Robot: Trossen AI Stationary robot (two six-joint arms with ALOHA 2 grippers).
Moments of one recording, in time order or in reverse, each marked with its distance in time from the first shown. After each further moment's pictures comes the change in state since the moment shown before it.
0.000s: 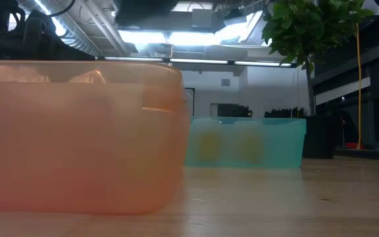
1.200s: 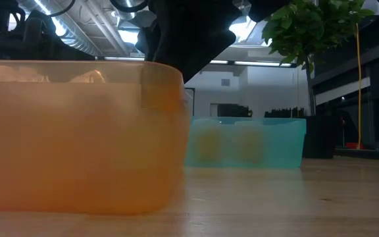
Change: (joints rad) left arm 0.000 0.000 0.000 0.000 0.000 0.000; right arm -0.003 0.018 -0.224 0.151 -0.026 -0.007
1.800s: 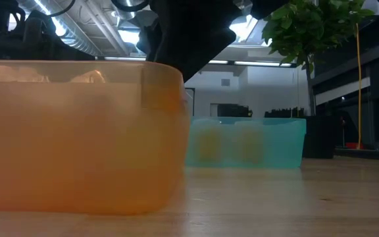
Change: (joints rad) left arm 0.000 0.000 0.000 0.000 0.000 0.000; right arm 0.000 -0.002 0.000 -0.007 -0.005 0.002
